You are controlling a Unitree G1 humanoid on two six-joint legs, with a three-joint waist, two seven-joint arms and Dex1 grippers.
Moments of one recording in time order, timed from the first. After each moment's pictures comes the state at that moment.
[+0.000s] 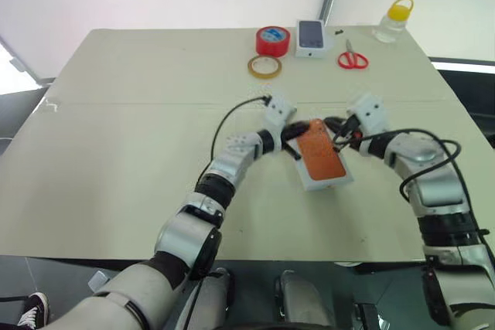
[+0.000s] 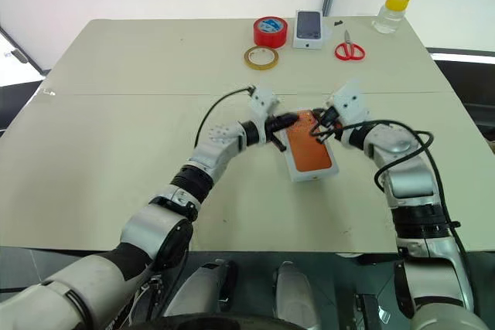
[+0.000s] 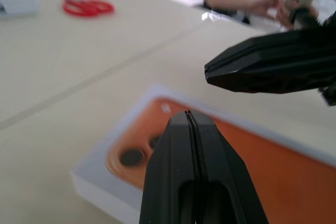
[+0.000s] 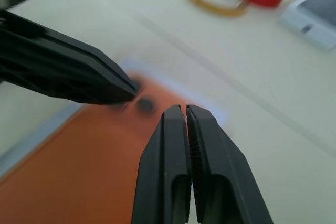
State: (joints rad) left arm -0.94 -0.12 -0.17 0.94 -0.05 0.02 -0.60; right arm -0.41 -0.66 0.03 0.05 0.13 0.41 0.71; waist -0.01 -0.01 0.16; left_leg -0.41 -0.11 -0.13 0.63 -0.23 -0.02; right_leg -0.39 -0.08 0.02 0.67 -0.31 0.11
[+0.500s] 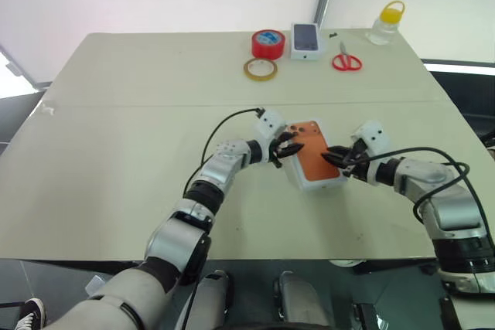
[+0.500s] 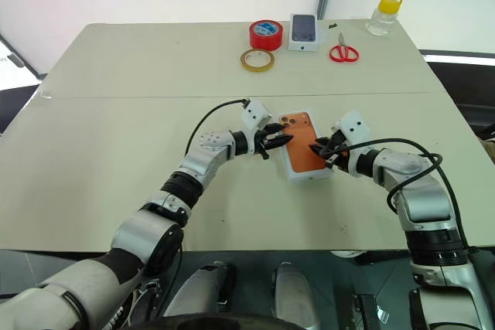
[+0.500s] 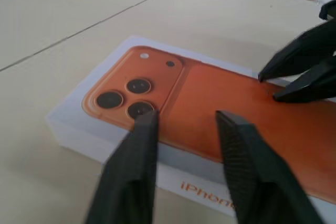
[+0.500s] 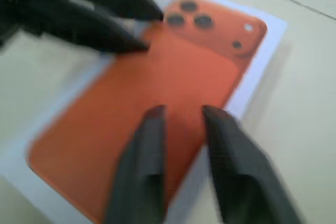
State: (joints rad) left arm -0.84 -0.01 -0.14 0.77 -0.08 0.09 -0.77; right arm -0.34 -0.66 -0.09 -0.07 0.33 0.61 0.79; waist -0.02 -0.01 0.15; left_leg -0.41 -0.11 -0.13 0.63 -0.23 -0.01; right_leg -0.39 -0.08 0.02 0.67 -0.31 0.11
